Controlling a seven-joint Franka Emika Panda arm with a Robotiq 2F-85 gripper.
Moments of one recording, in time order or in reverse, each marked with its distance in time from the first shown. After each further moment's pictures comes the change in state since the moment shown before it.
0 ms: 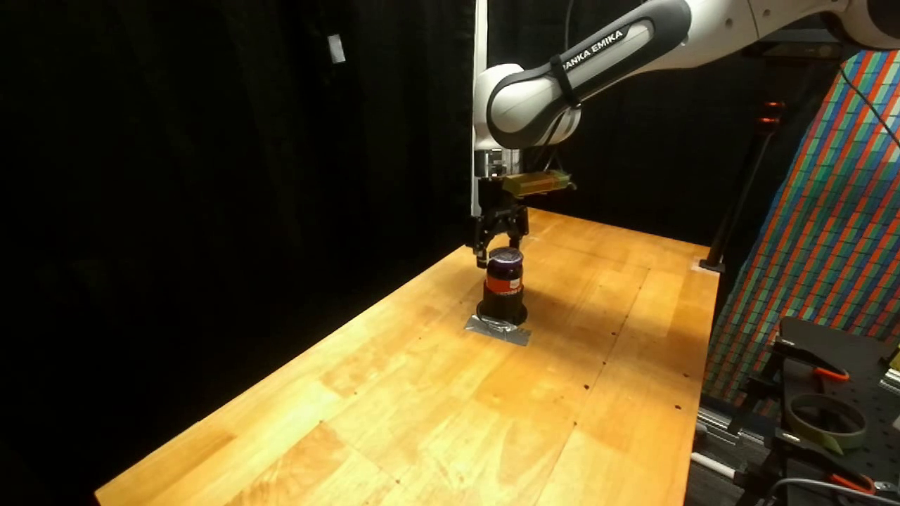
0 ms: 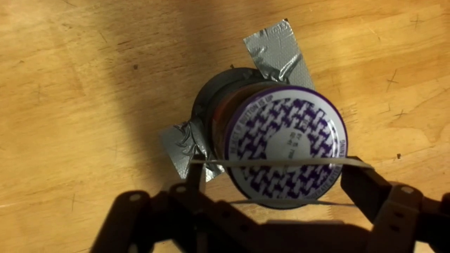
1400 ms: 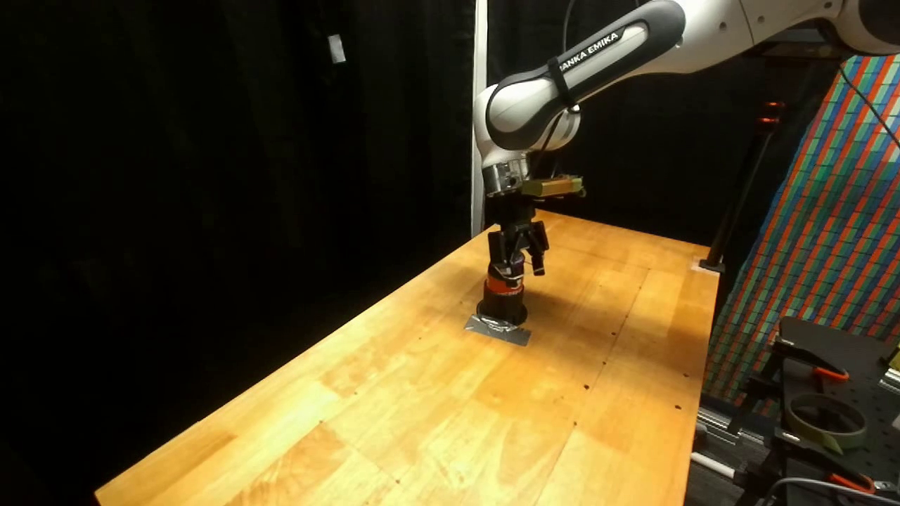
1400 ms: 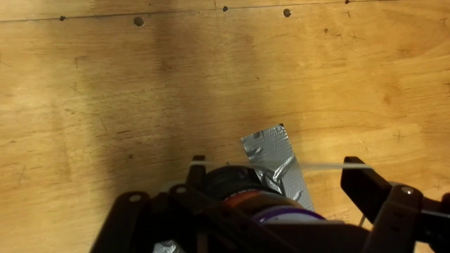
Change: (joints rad) arm -0.021 0.016 0.023 0.002 0.061 -0.245 -0.131
